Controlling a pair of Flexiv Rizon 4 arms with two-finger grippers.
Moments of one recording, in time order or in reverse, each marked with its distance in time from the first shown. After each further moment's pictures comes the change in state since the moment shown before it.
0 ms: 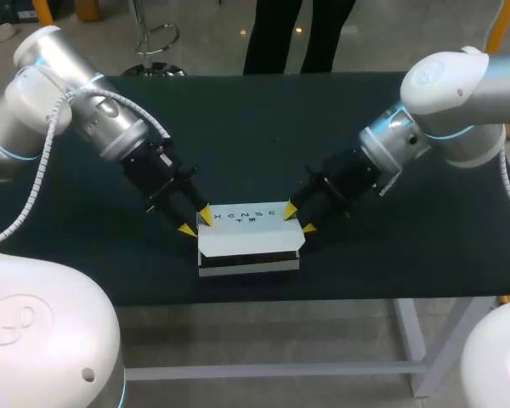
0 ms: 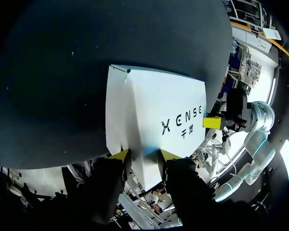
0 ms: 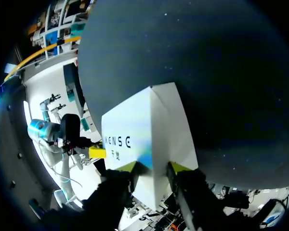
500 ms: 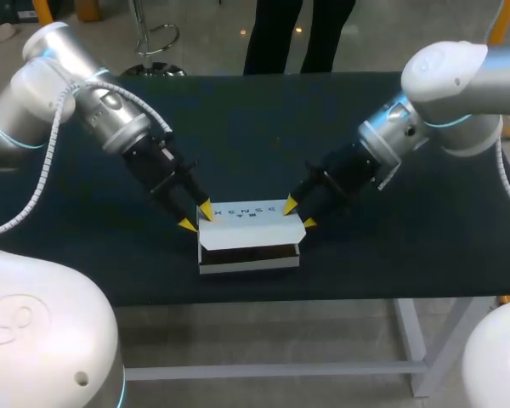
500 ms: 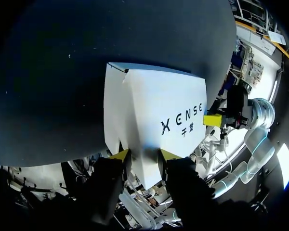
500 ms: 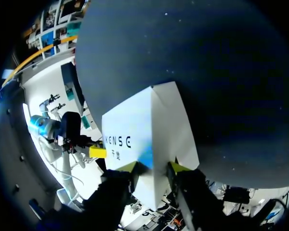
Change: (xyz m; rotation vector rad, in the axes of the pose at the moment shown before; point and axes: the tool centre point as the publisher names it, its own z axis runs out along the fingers) left arm 0.006 -0.004 -0.006 -0.073 0.007 -0.028; right arm 0.005 0.007 -0.006 0.052 0.004 0.026
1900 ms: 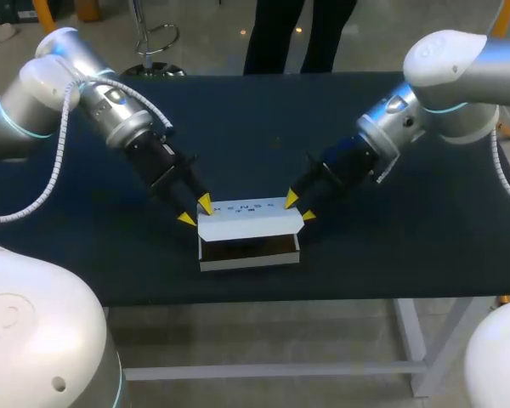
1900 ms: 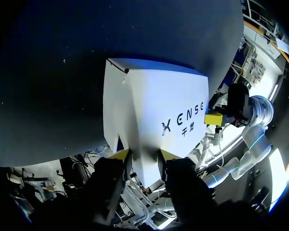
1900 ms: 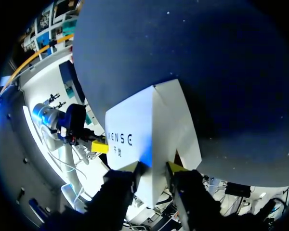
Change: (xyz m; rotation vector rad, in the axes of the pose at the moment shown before) left arm 0.002 -0.011 -0.009 -0.133 0.034 -0.053; right arm 0.007 0.007 -0.007 0.074 0.013 0.032
